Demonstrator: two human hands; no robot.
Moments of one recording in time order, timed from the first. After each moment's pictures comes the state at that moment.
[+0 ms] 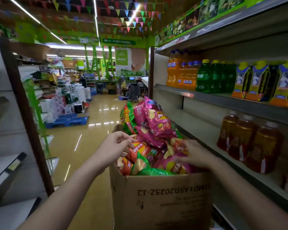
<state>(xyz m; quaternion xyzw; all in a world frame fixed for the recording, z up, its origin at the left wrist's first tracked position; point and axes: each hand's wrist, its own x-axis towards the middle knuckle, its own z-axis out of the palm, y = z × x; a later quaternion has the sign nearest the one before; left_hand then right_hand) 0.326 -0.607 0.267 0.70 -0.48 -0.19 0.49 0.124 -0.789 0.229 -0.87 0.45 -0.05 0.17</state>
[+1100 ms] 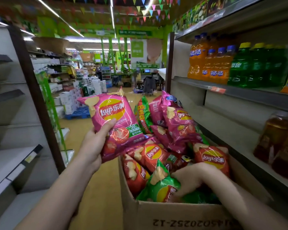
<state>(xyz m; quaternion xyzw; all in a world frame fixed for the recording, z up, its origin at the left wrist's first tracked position) 0.405 -0.641 0.254 0.55 -0.23 -0.26 0.76 0.216 -0.788 0.223 -0.90 0.26 0.32 0.15</state>
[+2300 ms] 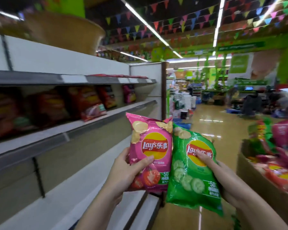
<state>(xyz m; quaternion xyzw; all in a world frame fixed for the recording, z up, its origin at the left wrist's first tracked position) 0.370 -0.266 0.253 0.66 -0.17 -0.06 0.73 0.294 -0.497 0.251 -0.65 0.11 -0.08 0.74</state>
